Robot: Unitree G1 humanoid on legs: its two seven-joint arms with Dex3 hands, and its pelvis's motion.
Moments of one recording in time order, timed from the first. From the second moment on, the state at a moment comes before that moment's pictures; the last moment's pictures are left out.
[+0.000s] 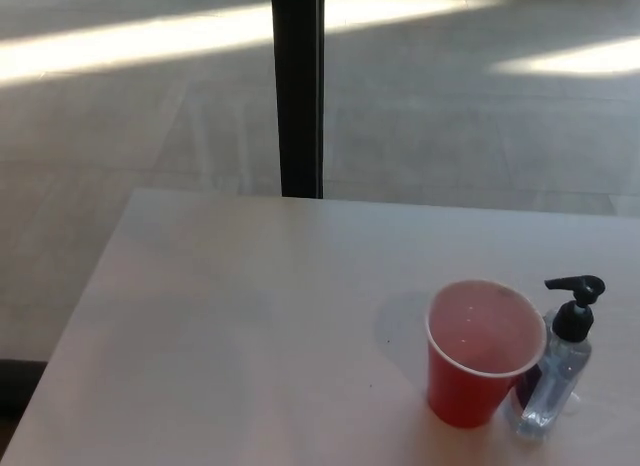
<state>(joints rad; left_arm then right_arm) 0.19 0.49 0.39 0.96 -0.03 0.00 0.06 0.14 -0.50 -0.62 0.93 0.12 0.01 -0.01</state>
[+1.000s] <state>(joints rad) 0.15 0.52 0.49 1.02 -0.10 0.00 0.11 -0.19 -0.60 -0.85 0.46 0.40 0.16 -0.07</state>
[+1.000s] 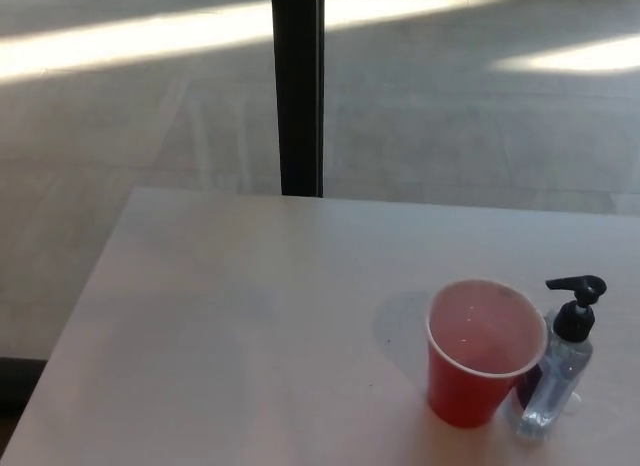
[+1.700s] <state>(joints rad) 0.15 0.52 0.48 1.00 -0.10 0.00 0.11 -0.39 -0.51 -0.53 -0.16 0.53 0.39 -0.06</state>
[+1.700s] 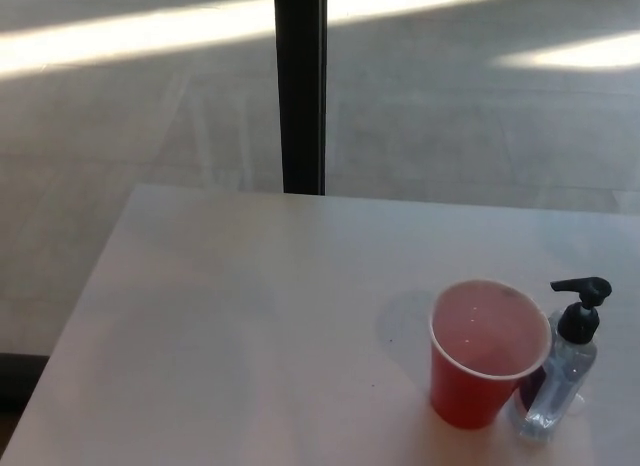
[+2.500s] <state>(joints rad) 0.15 0.52 0.47 1.00 -0.10 0.00 0.12 -0.21 -0.52 -0.27 -0.40 0.68 0.67 0.08</state>
